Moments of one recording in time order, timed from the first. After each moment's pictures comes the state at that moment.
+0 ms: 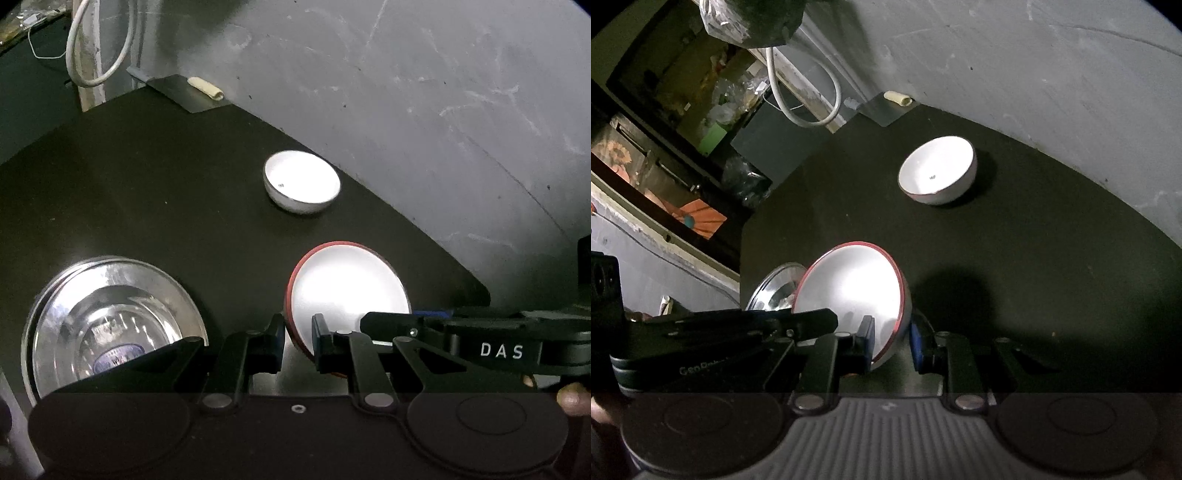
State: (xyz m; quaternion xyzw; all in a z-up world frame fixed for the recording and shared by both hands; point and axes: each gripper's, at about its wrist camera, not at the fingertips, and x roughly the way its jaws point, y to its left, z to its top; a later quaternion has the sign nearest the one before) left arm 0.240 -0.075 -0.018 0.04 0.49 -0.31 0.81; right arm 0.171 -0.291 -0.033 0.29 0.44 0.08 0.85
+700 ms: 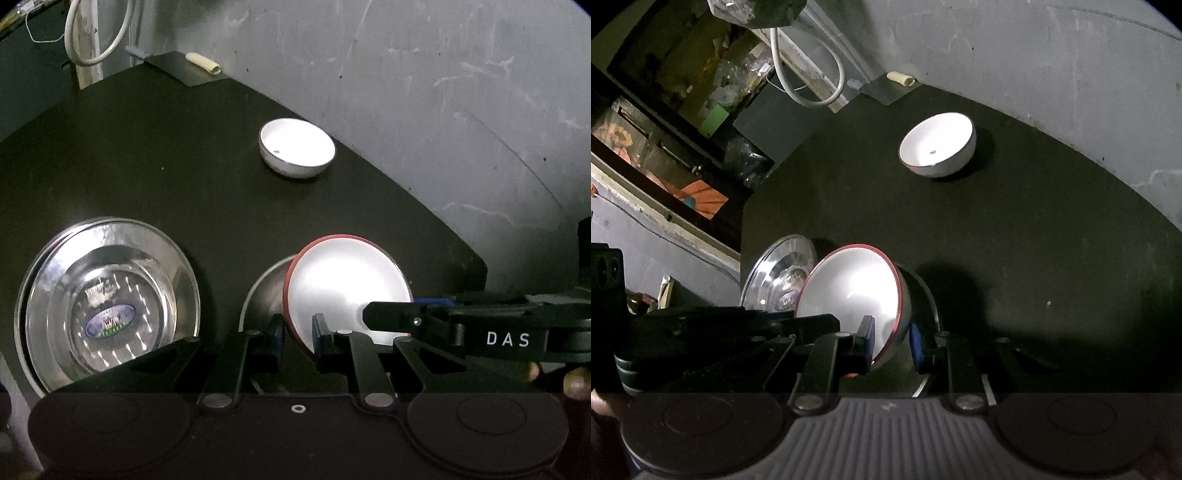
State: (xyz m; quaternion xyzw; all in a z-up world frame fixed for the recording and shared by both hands) left arm 0.224 -0.068 -0.026 0.05 0.52 -0.31 0.80; right arm 0.157 -0.287 -0.036 0.28 0.47 0.10 0.83
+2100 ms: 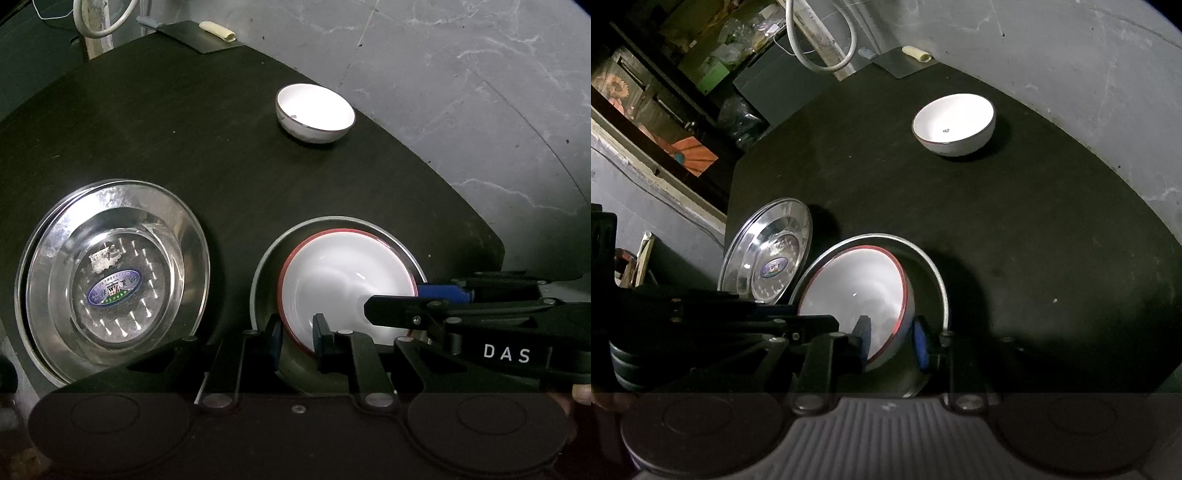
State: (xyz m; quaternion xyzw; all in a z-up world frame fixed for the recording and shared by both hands) left arm 0.228 -0.070 -0.041 0.06 0.55 -0.28 0.78; right arm 0.161 -0.268 -0.033 0.21 0.50 0.10 0.83
